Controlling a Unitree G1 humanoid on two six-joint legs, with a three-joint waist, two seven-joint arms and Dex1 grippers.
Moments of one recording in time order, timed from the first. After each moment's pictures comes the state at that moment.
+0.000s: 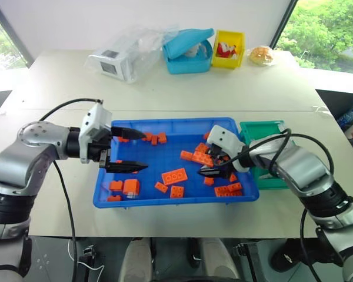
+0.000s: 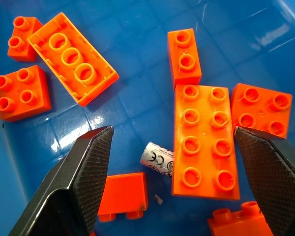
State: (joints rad) left arm -0.48 0.87 0.02 -0.20 -0.61 0.56 -1.31; right arm -0.64 -0.73 0.38 -0.30 0.30 1.06 0.84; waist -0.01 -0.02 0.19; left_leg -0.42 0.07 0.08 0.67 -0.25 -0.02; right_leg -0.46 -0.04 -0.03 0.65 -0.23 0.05
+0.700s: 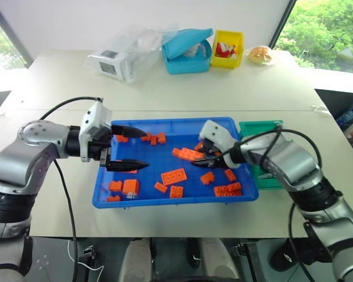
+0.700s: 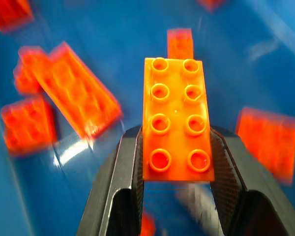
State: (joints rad) left arm -0.51 0.86 0.02 -0.18 -0.61 0.55 -1.31; right arm -0.74 -0.59 0.37 -0.27 0.33 1.09 0.81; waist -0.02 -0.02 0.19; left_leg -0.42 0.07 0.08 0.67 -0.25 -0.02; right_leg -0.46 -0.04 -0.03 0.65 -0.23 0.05
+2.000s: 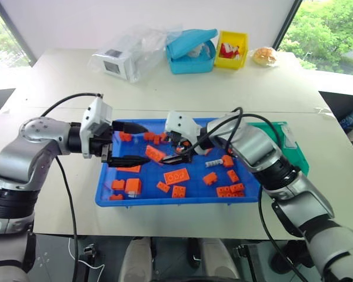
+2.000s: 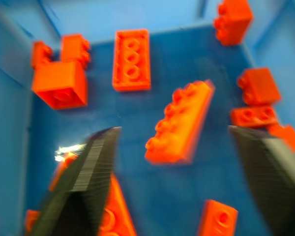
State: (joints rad) left arm -0.52 0.84 0.01 -0.16 -0.60 0.54 -1.31; right arm -0.92 -0.48 0.51 -0.04 0.18 0.86 1.00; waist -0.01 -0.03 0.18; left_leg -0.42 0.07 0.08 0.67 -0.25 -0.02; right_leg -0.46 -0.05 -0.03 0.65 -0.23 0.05
